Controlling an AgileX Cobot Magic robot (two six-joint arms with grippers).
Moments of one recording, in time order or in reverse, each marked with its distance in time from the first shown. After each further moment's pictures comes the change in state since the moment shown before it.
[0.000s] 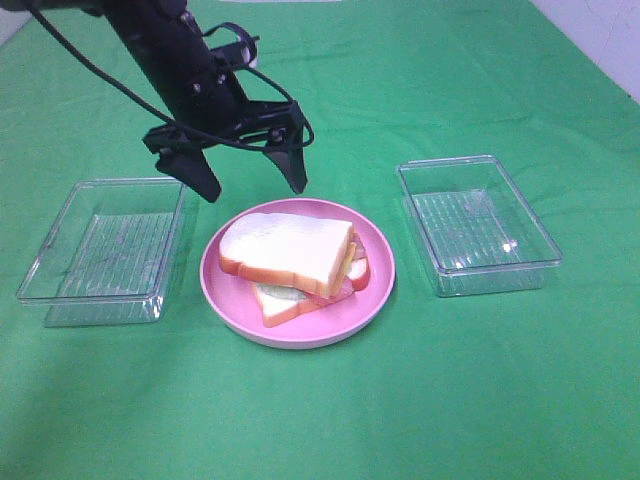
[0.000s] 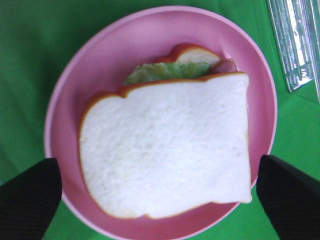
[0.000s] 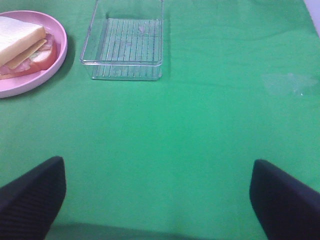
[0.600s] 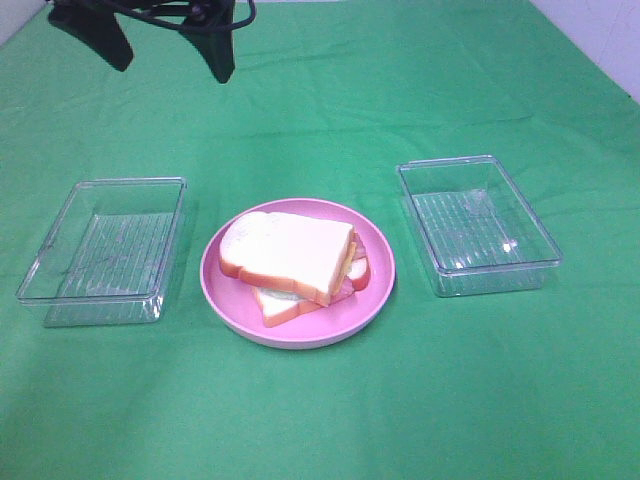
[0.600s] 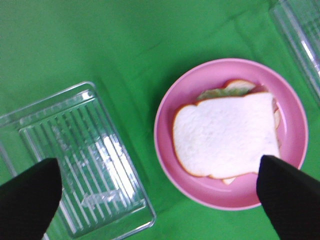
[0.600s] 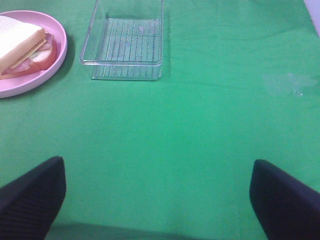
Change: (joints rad) left arm 0.000 -0.269 -0.029 0.298 0.086 -0.034; right arm 0.000 0.000 0.000 0.000 0.000 0.000
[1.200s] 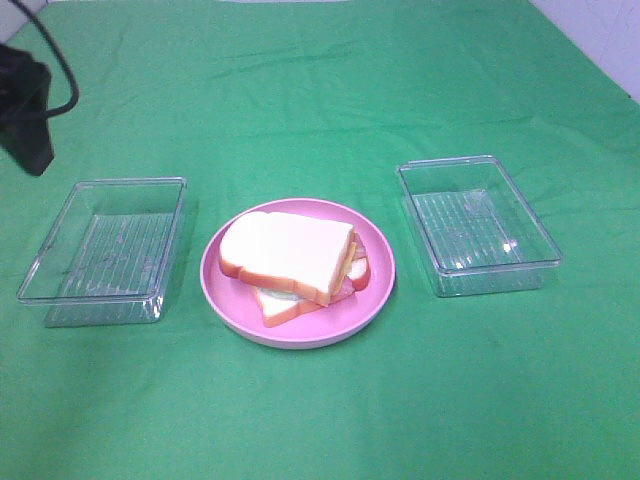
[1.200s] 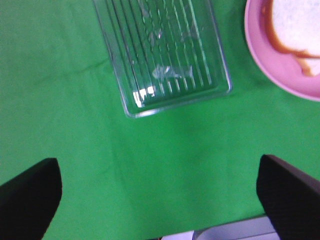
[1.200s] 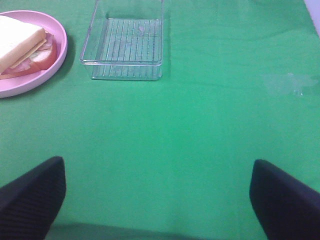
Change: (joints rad) left arm 0.091 -0.493 0.626 0.125 0.006 -0.076; right arm 0.000 0.000 0.000 0.000 0.000 0.000
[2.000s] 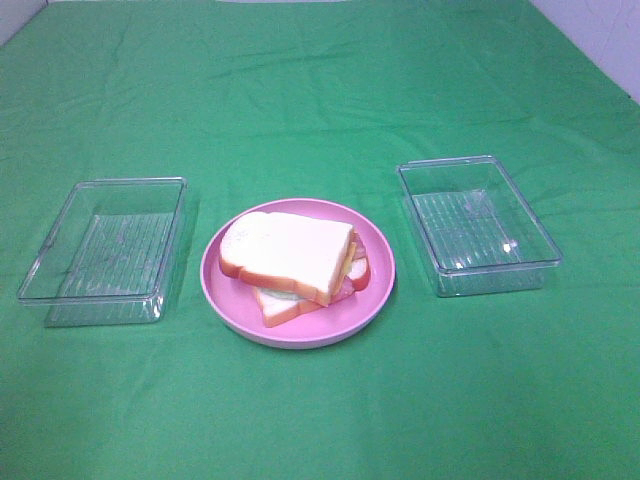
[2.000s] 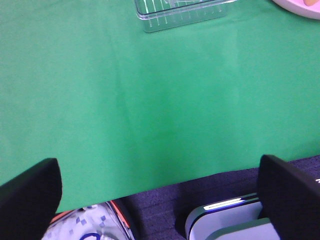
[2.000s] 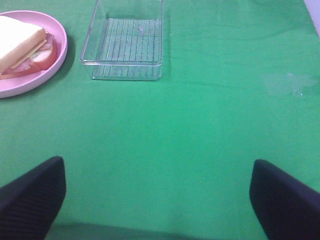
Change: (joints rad) left arm 0.002 -0.917 0.722 0.005 -0.134 -0.014; right arm 0.000 0.000 0.000 0.000 0.000 0.000
